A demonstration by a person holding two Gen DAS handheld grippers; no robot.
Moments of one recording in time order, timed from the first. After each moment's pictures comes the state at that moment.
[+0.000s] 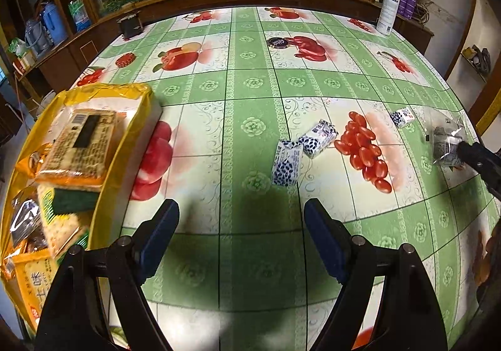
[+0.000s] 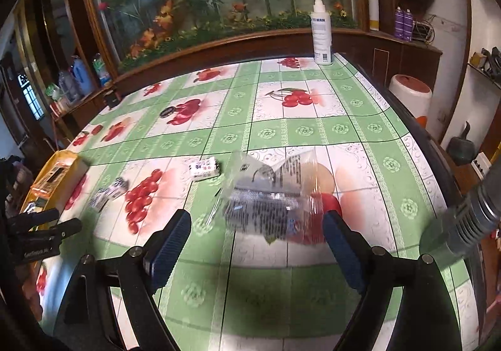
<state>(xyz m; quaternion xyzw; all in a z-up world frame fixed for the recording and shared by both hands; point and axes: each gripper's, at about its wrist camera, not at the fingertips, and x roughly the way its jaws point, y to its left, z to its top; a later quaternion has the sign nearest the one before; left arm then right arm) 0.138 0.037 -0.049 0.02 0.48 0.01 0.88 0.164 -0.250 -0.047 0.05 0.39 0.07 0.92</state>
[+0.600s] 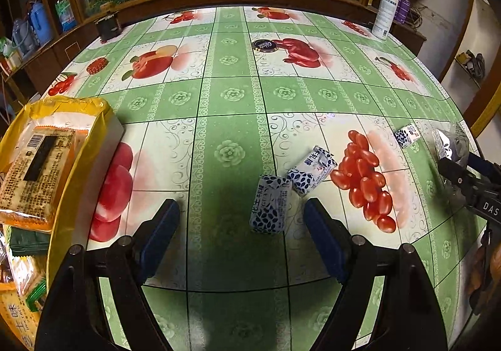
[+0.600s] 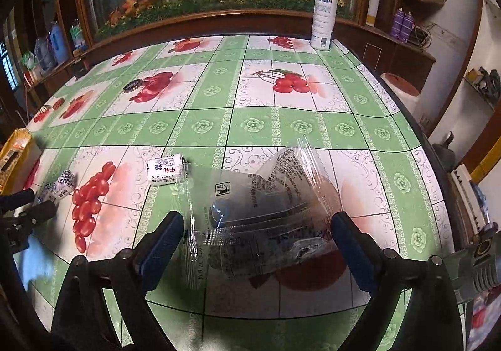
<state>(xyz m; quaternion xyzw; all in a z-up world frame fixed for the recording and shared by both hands) 0.171 0.028 -0.067 0.01 0.47 -0.01 0.88 0.203 -0.239 -0.070 0.00 0.43 0.03 0.90</state>
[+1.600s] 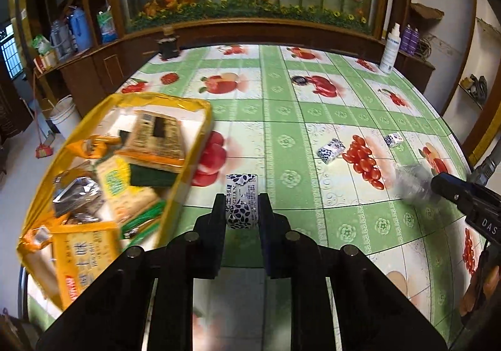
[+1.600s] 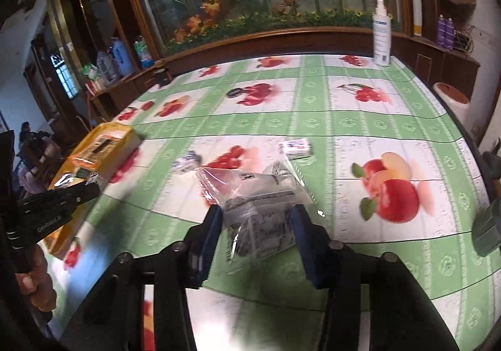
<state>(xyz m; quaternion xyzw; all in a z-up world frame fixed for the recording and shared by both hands) 0.073 0.078 -0.011 0.00 0.40 0.04 0.92 0.119 -0.184 -0.032 0.05 0.38 0.19 0.90</state>
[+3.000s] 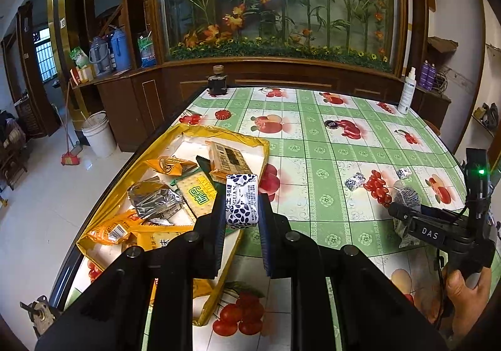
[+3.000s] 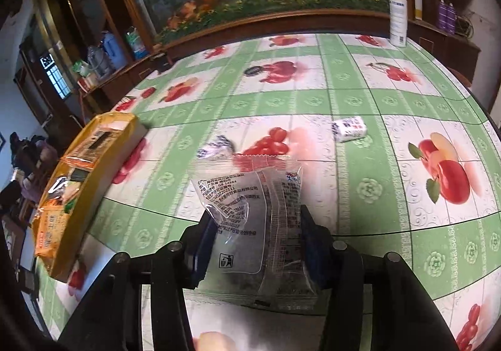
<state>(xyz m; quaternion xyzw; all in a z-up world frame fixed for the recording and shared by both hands) 0.017 0.117 0.031 -0.01 0.32 0.10 0.94 0.130 -0.121 -0.052 0.06 0.41 0.16 0.89</state>
